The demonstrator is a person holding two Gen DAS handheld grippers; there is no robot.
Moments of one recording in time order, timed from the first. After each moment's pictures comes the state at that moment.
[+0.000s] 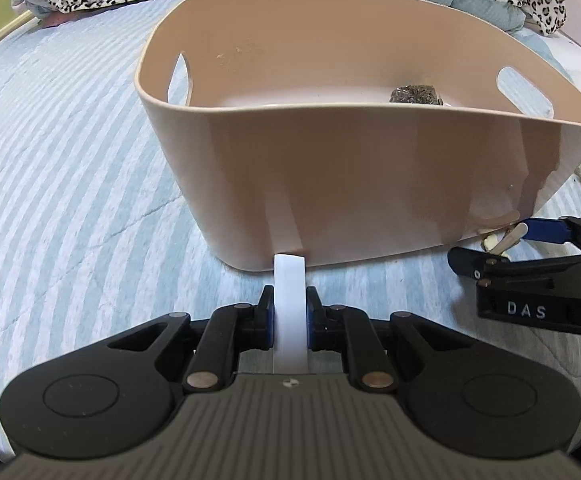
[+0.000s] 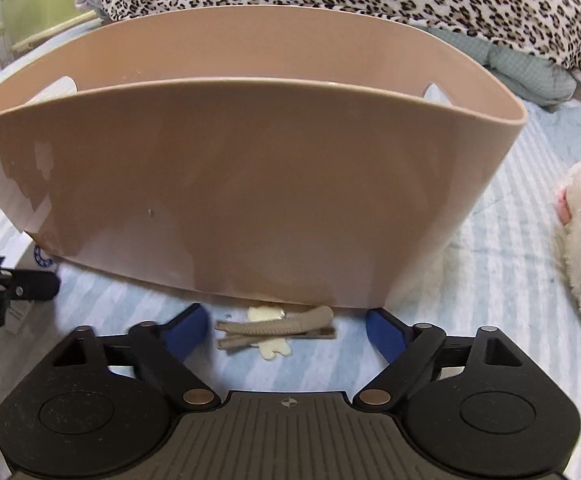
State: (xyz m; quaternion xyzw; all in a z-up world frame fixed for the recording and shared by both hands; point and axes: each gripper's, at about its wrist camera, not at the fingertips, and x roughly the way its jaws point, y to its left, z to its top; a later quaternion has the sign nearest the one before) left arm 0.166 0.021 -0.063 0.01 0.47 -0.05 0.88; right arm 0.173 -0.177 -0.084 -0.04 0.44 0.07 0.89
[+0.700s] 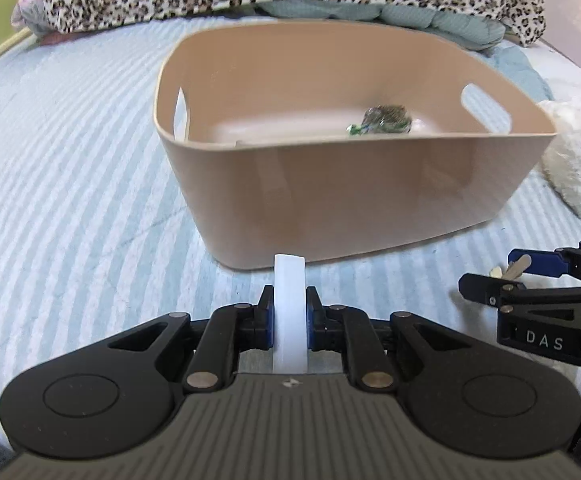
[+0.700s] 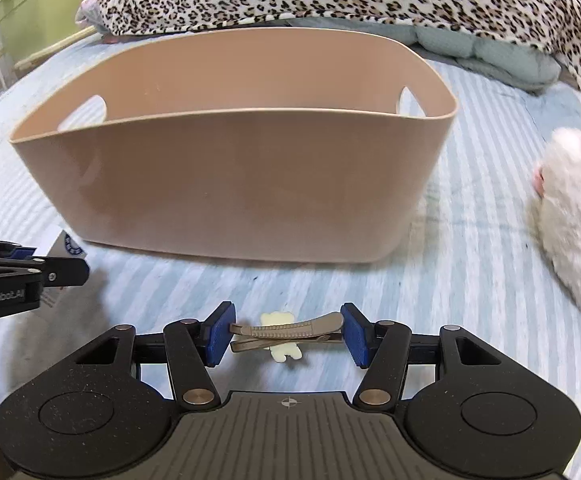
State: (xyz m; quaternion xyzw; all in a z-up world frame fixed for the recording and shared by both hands) left arm 0.135 0.017 -0.028 0.02 0.44 -0.07 0.89; right arm 0.132 -0.178 -0.042 -0.01 0.45 0.07 0.89
